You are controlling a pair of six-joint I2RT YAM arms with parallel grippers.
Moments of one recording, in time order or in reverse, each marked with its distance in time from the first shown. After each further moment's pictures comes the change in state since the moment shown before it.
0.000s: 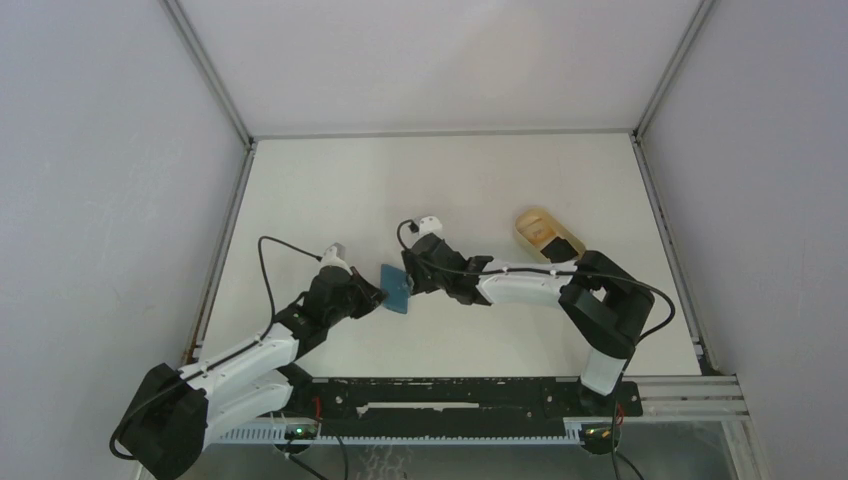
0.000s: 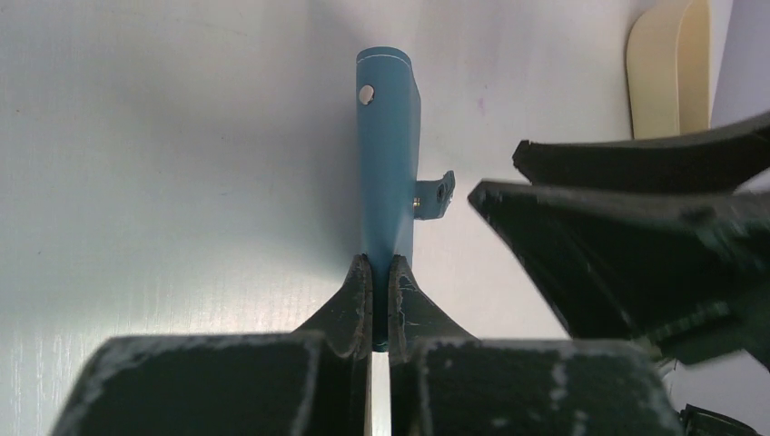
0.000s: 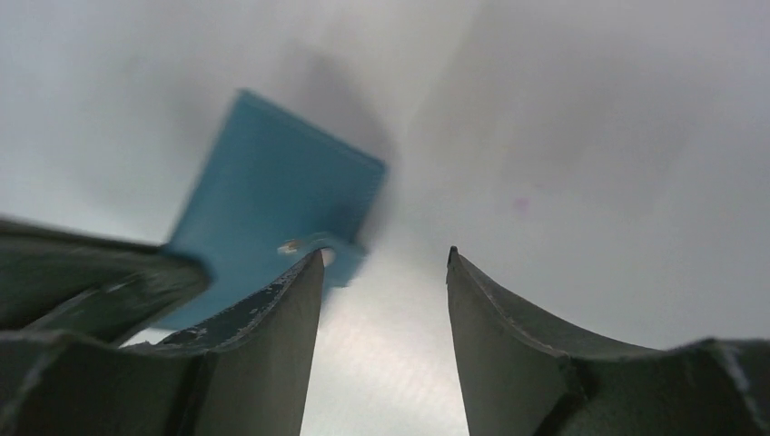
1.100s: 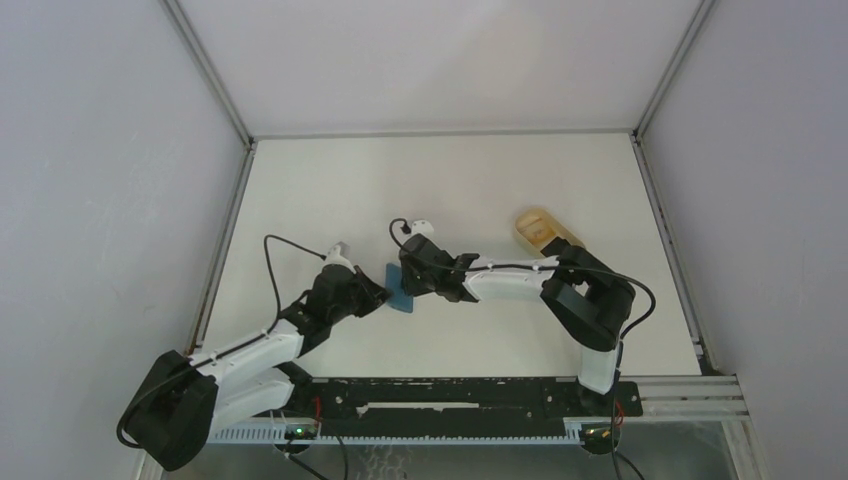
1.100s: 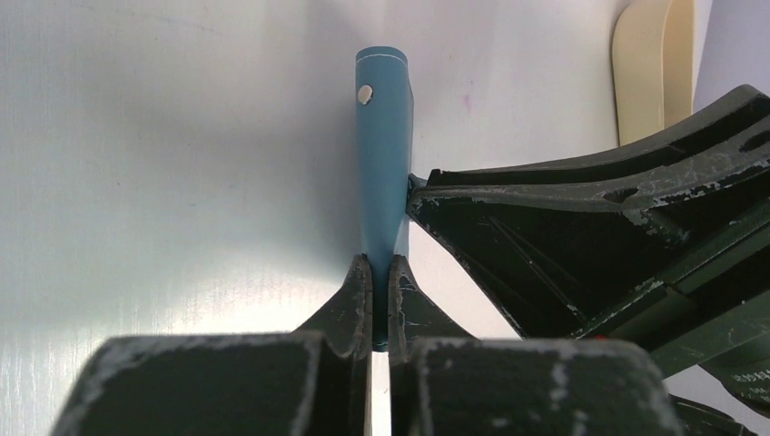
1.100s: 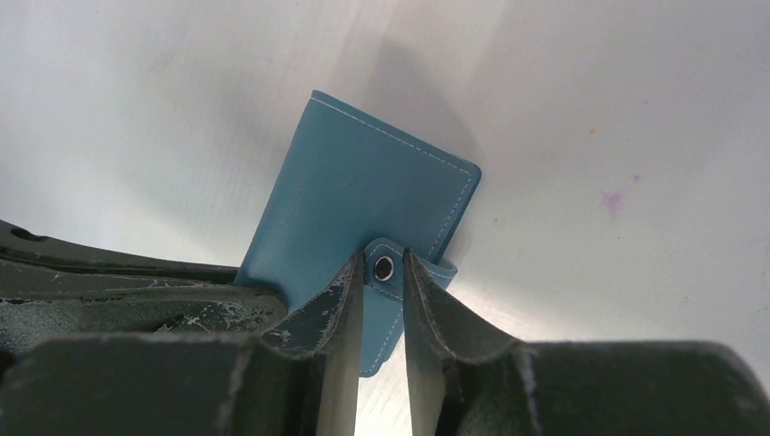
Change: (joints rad) left arm 0.002 0.075 -0.006 0.092 0.051 -0.018; right arm 0.030 0.084 0.087 -0.023 -0.071 0.122
